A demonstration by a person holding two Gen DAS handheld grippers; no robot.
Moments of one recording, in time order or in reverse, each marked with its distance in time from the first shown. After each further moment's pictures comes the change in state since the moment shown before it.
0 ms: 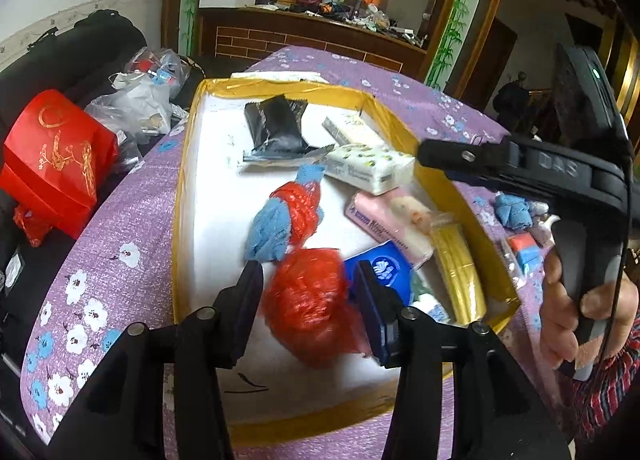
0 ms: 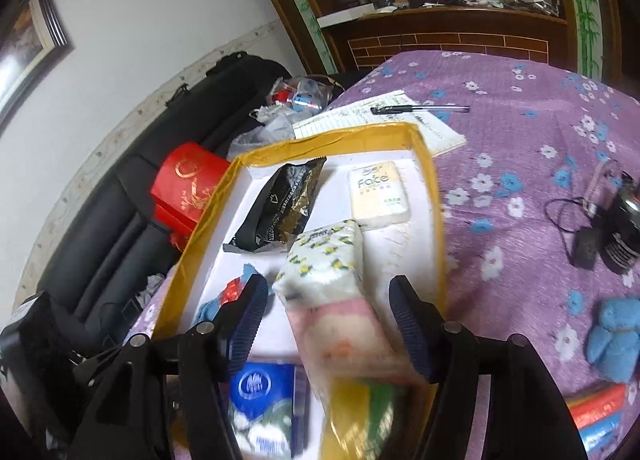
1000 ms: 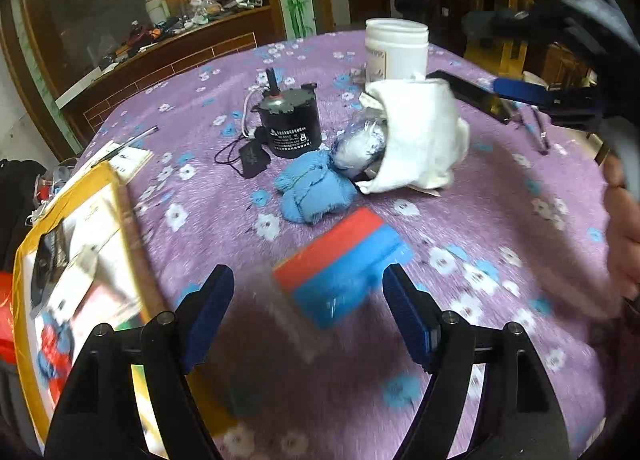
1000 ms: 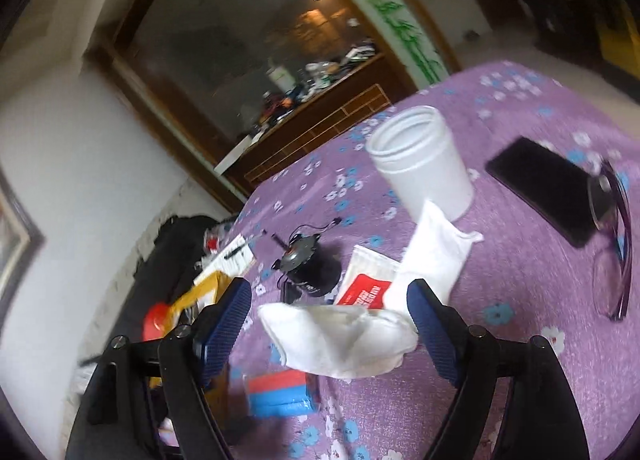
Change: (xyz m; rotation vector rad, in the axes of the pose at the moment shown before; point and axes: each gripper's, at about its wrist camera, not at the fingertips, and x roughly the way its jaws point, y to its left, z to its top) left arm 0.071 -0.267 -0.005 0.542 0.099 -0.039; right arm -0.221 -0.250 -0.068 0.474 -0.400 -0.075
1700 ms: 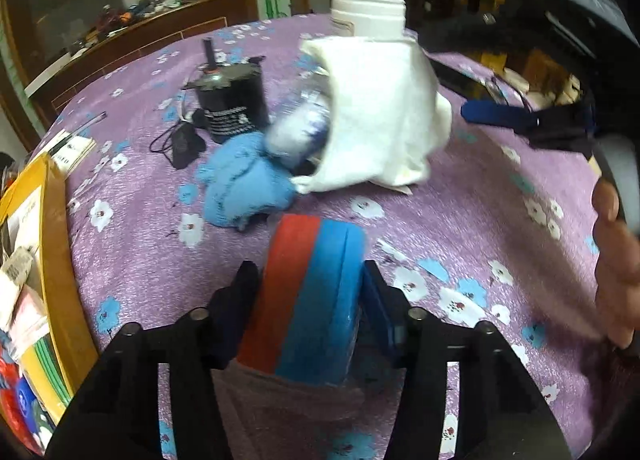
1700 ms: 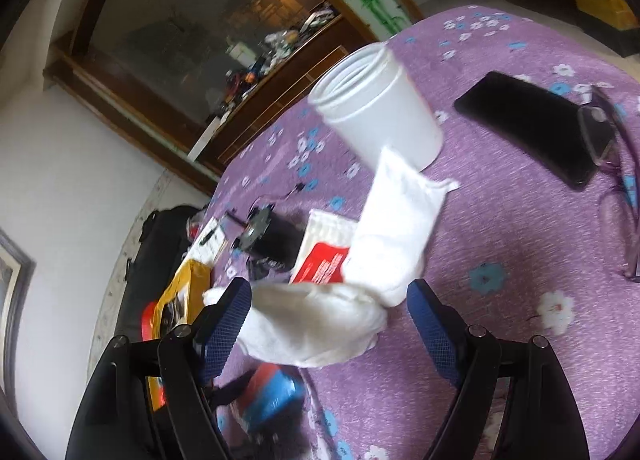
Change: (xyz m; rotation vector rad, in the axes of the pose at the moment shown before) left arm 0.033 -0.026 0.000 -0.026 0.021 -0.119; right arm 0.029 -0.028 -0.015 0.092 0.129 -0.049
